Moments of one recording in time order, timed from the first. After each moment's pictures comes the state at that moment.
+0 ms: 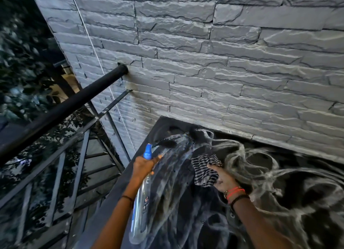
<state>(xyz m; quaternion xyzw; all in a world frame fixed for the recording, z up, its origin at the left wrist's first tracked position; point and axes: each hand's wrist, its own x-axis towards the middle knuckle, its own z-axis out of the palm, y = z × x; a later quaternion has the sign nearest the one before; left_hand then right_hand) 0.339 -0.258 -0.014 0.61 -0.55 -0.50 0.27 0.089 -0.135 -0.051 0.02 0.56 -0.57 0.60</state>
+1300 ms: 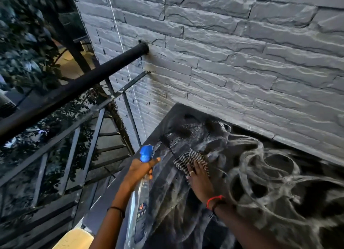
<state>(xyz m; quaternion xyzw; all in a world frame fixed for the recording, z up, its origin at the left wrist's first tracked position) 0.398 -0.215 -0.008 0.61 -0.47 -0.58 0.26 0.182 -0.152 -0.131 -0.65 0.74 -0.07 0.15</state>
